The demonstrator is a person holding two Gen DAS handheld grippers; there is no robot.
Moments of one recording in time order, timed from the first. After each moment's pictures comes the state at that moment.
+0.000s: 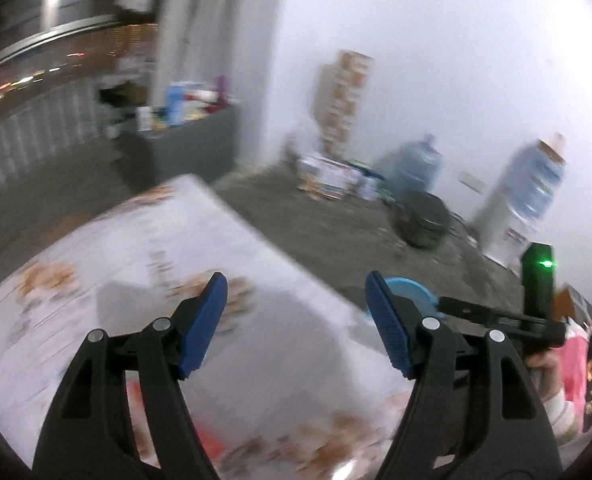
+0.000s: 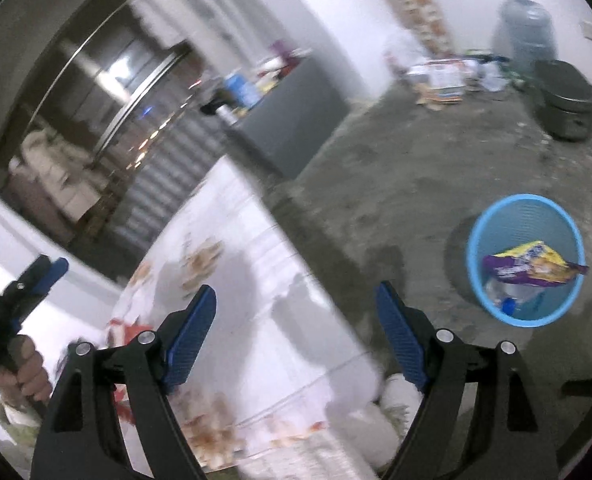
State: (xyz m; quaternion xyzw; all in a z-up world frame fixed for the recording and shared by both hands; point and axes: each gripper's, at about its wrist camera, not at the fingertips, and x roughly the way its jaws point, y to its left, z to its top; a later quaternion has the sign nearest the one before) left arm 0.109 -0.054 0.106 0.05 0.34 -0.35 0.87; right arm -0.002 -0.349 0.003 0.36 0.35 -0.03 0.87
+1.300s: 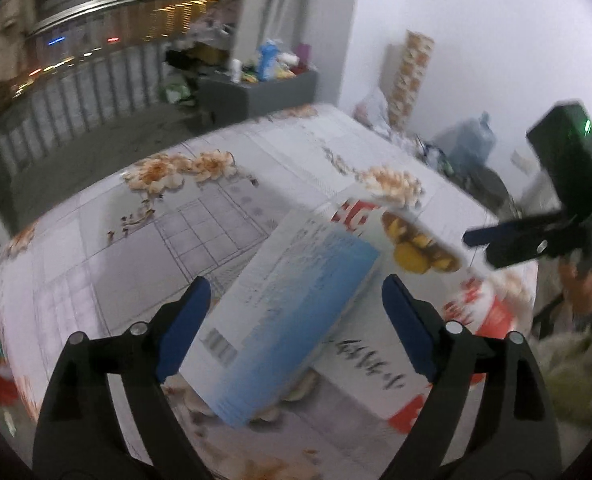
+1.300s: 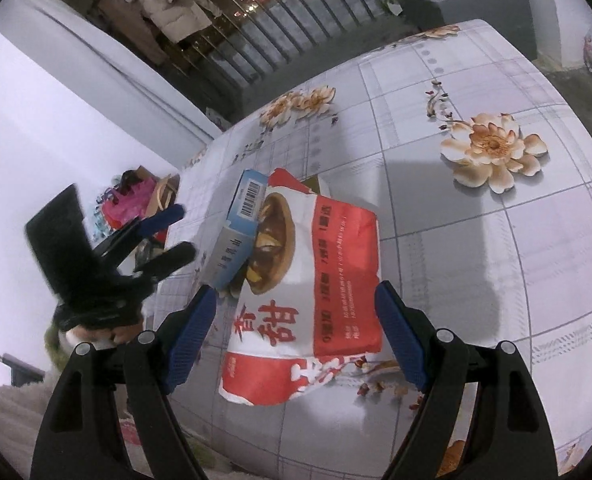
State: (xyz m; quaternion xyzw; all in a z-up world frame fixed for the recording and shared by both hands) left arm 0.140 0.172 0.002 0.08 0.38 -0.30 0.87; right arm 0.122 -0.079 0.017 0.21 0.50 0.23 0.81
